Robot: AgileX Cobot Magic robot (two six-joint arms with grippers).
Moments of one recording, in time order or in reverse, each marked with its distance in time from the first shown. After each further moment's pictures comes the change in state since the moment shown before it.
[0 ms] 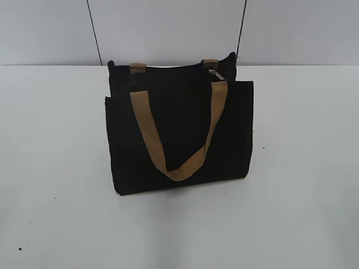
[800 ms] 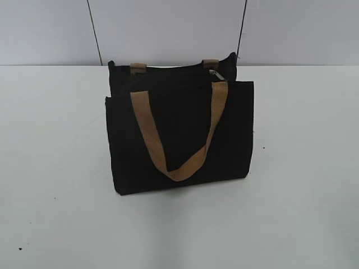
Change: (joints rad) left arm 0.360 -0.018 0.000 0.001 -0.003 0.000; right arm -0.131 -0.097 0.001 0.020 -0.003 0.001
